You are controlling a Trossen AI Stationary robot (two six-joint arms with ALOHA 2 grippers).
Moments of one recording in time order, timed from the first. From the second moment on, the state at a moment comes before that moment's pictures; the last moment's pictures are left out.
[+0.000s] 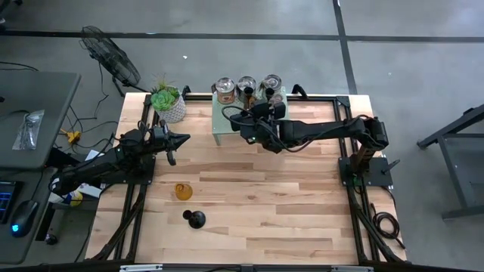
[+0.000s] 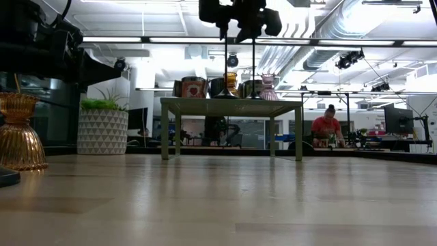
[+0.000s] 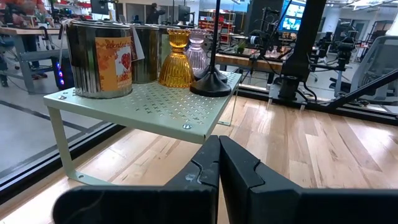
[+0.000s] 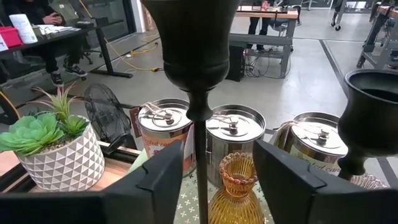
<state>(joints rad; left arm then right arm) 0.37 0.01 0.03 0.00 0.03 -0.08 -0.02 1.79 1.57 -0.35 1.14 0.64</state>
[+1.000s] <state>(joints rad) 0.37 0.01 0.03 0.00 0.03 -0.08 0.02 1.79 1.57 -0.38 1.10 0.63</state>
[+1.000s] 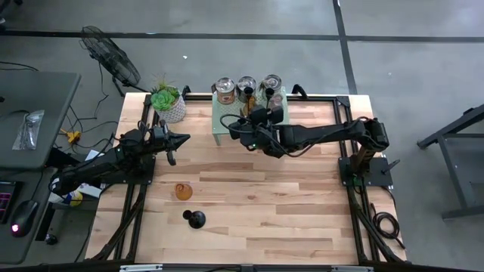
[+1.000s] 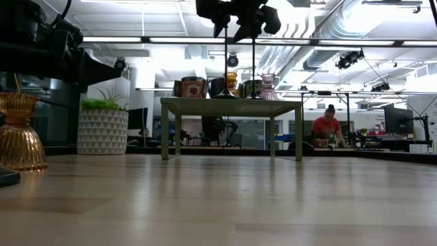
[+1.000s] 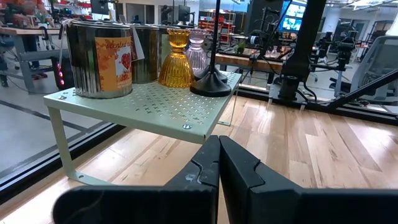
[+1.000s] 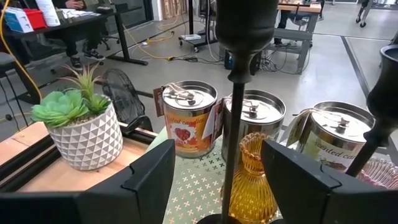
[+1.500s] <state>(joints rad) 0.37 0.01 0.03 0.00 0.03 -0.08 0.05 1.76 1.57 -0.50 1.02 0.73</state>
